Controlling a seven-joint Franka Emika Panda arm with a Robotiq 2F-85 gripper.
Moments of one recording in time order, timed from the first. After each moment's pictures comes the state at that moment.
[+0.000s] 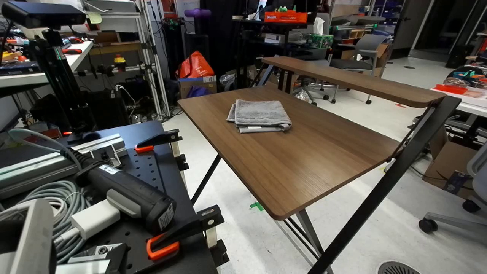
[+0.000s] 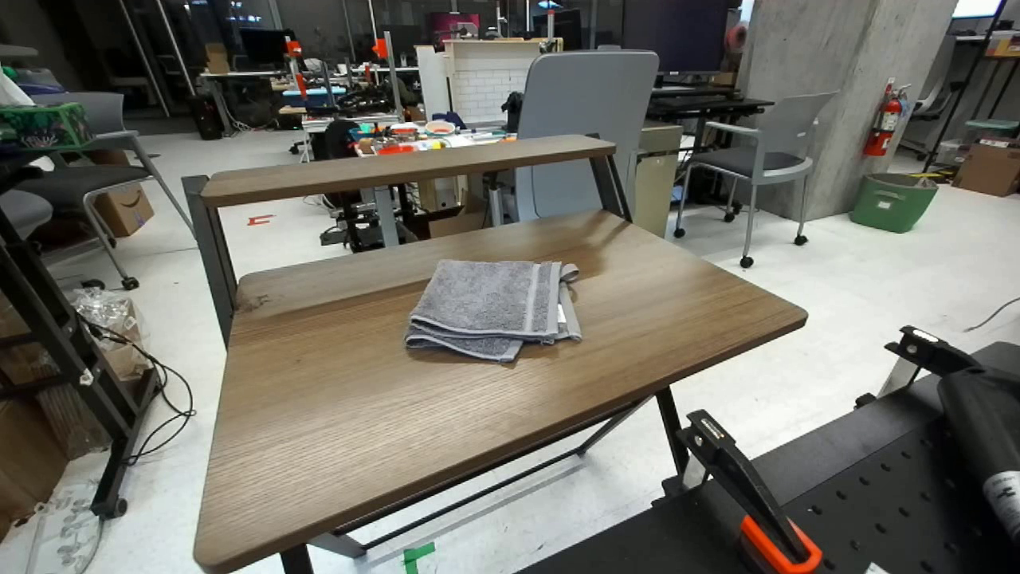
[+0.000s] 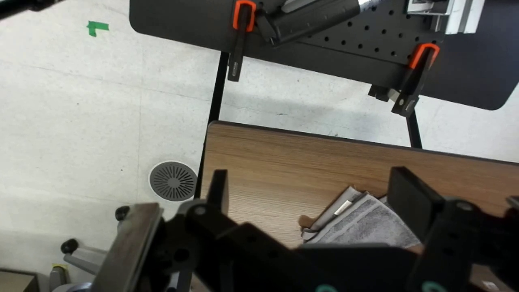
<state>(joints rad) 0.00 -0.81 -0.23 -2.79 -0.14 2.14 -0.39</state>
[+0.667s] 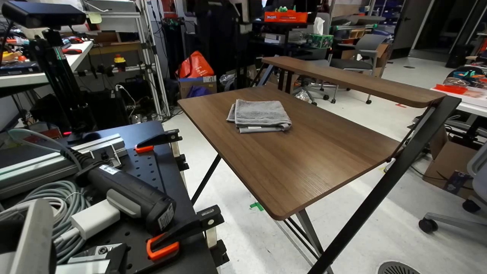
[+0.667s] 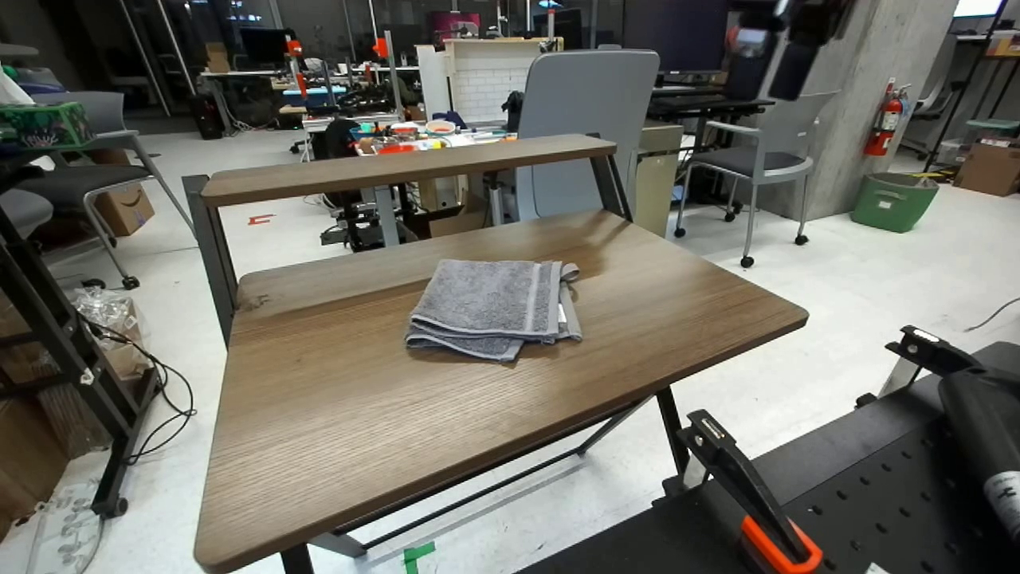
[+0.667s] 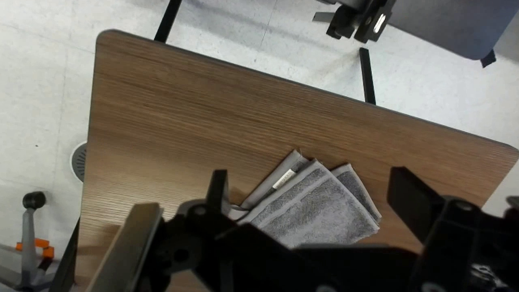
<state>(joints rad) 0.30 -0.22 -0.21 -2.56 0.06 2.43 -0.36</state>
